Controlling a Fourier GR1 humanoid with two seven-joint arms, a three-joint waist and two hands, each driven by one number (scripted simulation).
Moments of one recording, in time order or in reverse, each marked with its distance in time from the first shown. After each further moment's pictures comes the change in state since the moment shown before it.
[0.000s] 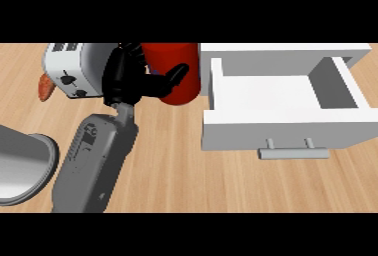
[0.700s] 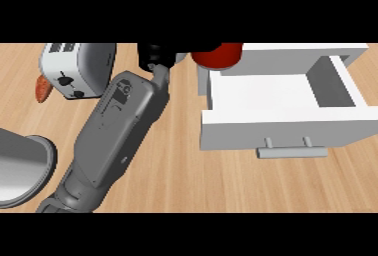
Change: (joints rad) left arm -0.345 -0.001 -0.046 0.270 0.056 0.161 0.002; right arm -0.015 -0.007 -0.004 -0.014 -0.025 -0.009 0.034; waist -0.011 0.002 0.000
